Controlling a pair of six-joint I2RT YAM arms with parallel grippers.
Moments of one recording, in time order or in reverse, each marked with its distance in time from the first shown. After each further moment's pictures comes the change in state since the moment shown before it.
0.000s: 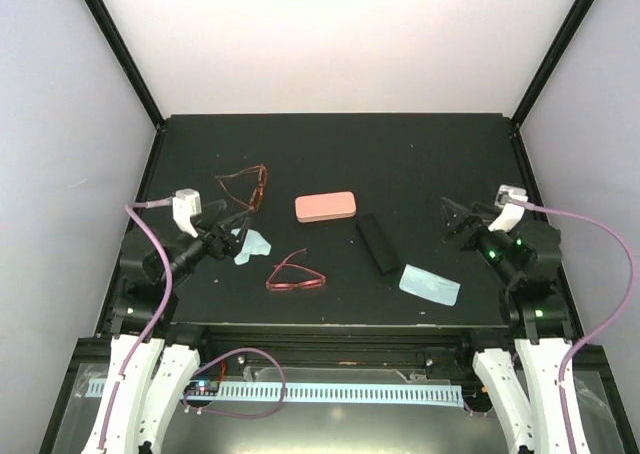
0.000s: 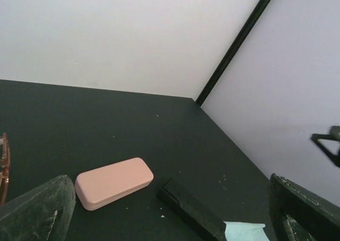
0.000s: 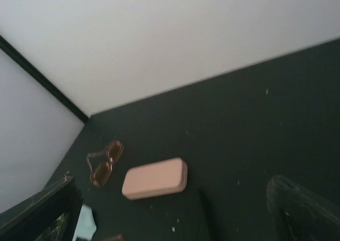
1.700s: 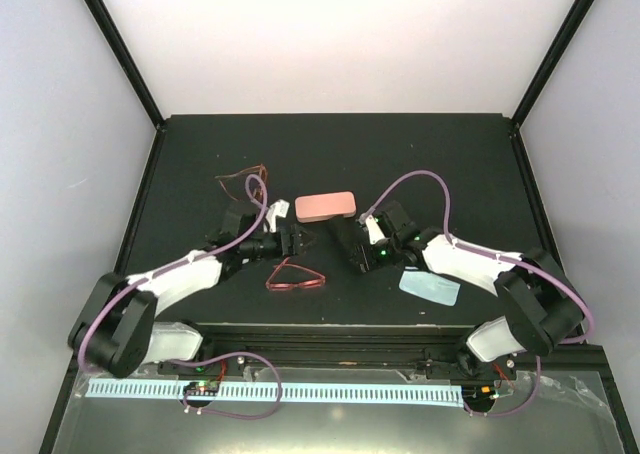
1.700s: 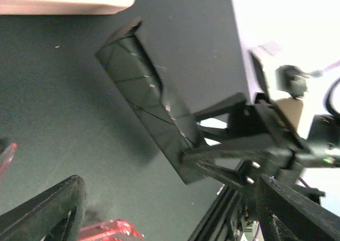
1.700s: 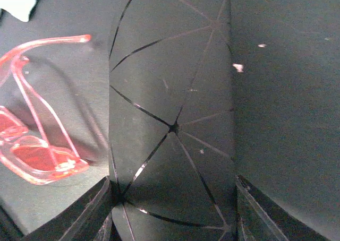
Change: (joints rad) left arm -0.345 0.783 -0.162 0.465 0.117 -0.306; right arm 0.611 0.996 -0.026 0.205 0.043 -0.117
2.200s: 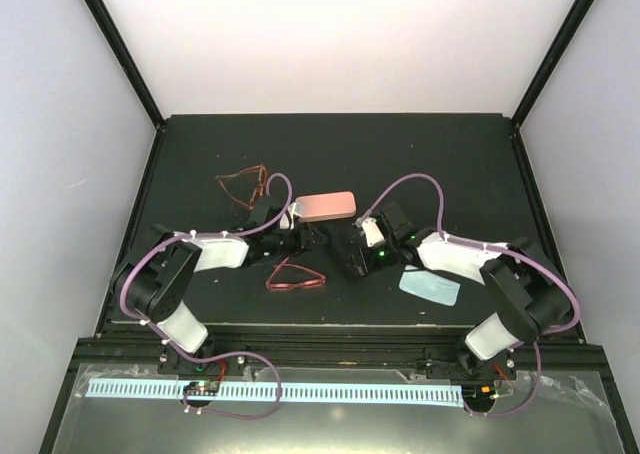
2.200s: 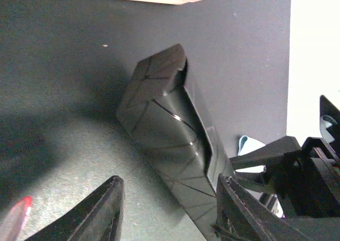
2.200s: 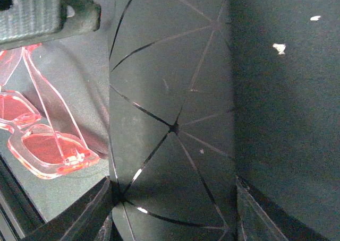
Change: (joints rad) left arm -0.068 0.371 0.138 0.077 -0.087 -0.101; right arm -0.024 0.076 -0.006 0.060 -0.154 -0.004
